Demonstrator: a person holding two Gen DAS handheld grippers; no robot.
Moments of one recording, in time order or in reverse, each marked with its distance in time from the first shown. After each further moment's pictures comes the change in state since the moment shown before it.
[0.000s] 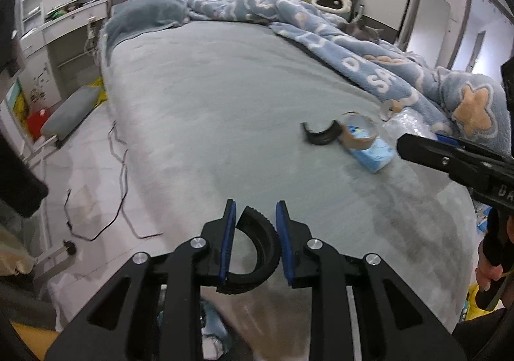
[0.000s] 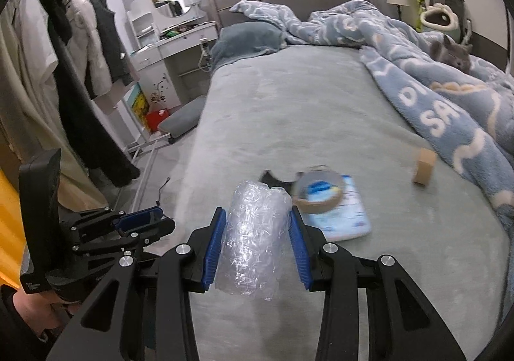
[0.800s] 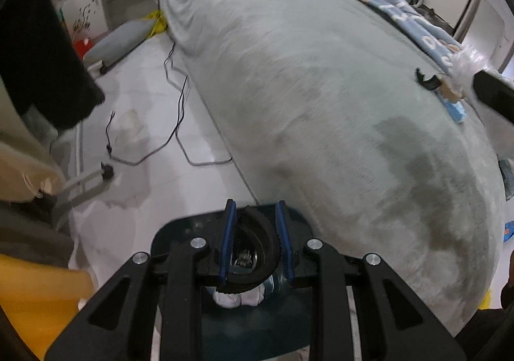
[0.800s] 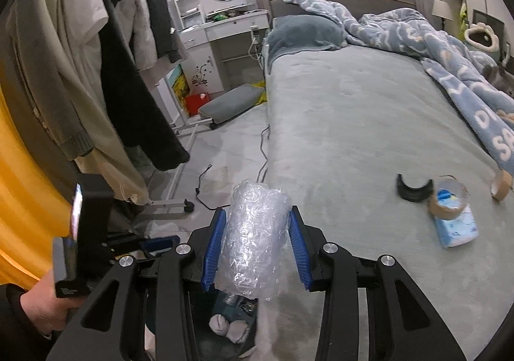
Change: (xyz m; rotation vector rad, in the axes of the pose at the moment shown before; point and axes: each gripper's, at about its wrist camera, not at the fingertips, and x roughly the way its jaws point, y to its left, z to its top) left arm -0.015 0.120 -0.076 -0.172 0.208 0.119; right arm 0.039 0.131 -0.007 -0.109 0.036 0.114
